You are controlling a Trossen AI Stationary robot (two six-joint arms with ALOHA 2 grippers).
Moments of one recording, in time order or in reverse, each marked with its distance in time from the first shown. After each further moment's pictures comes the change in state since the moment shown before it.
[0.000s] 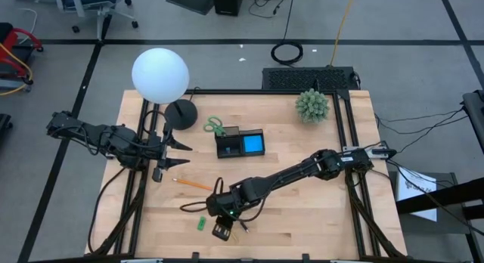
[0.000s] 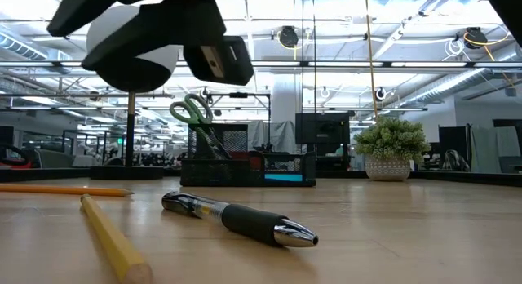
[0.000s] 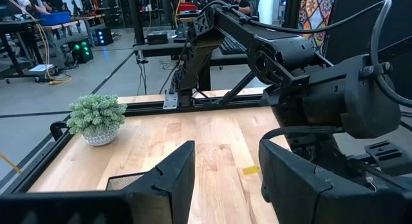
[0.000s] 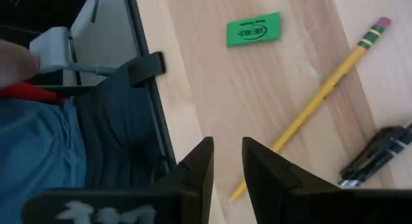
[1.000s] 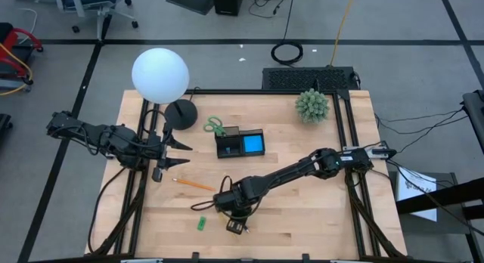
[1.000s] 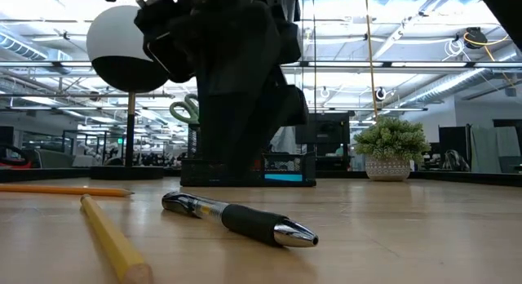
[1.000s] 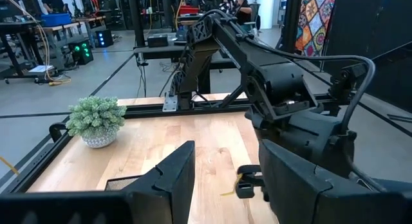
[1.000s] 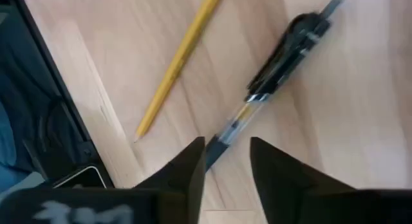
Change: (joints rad) left arm 0.000 0.000 0.000 0.014 0.000 -0.008; right arm -0.022 0.002 -0.102 -0.219 -0.051 -0.086
